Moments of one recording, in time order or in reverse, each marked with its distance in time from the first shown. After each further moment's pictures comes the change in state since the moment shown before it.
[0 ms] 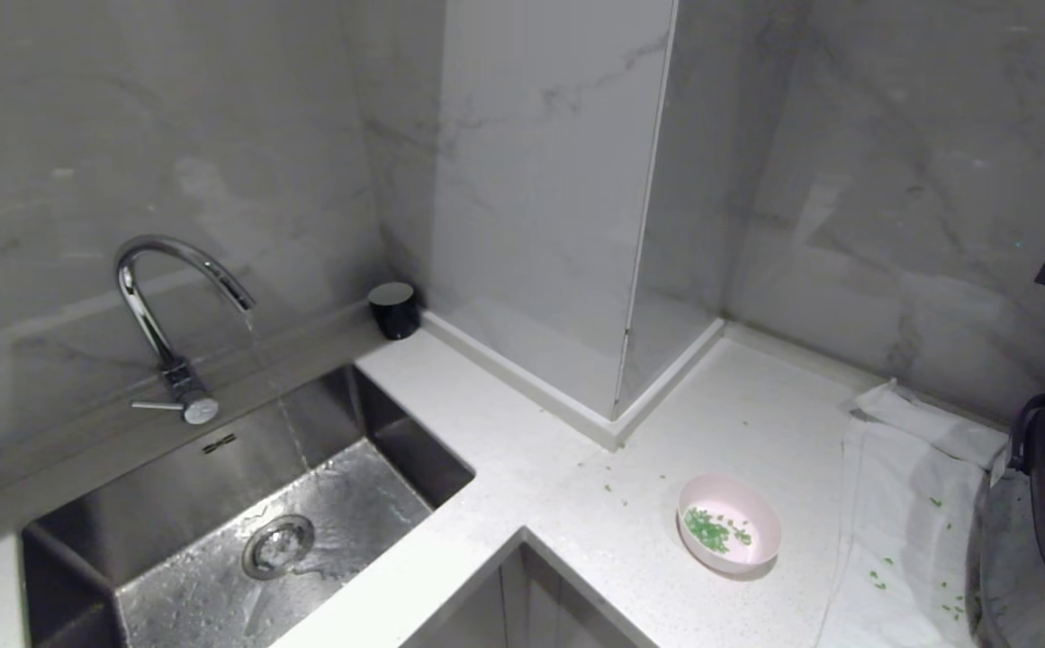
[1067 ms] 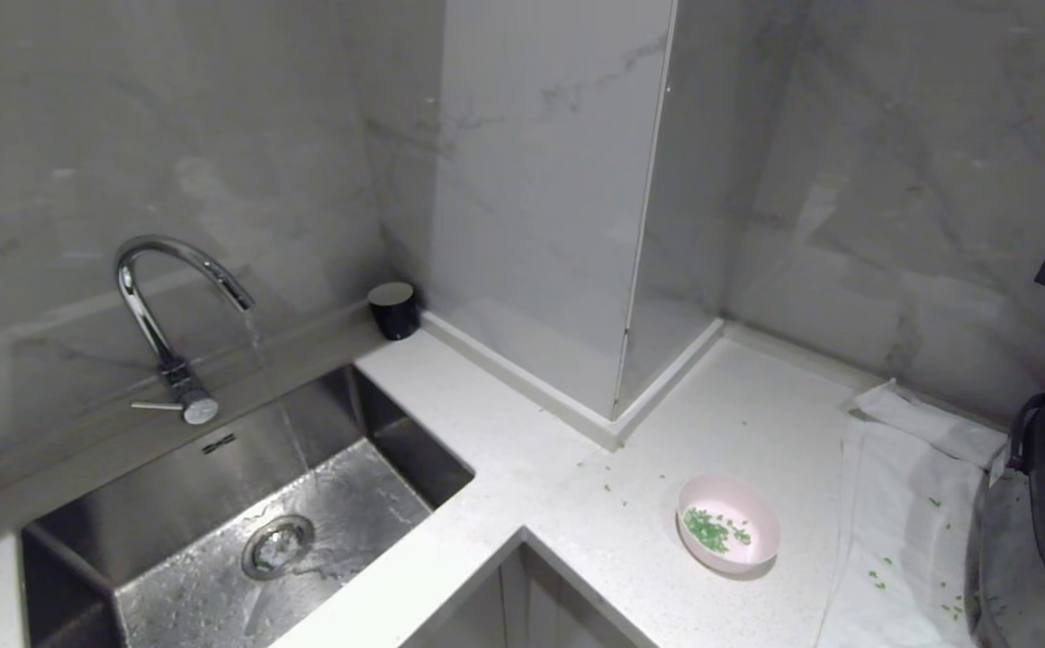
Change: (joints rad) left arm -0.003 -0.026 0.065 0.027 0.124 -0.008; right arm 0.002 0.157 -0.201 0.073 0.012 -0.015
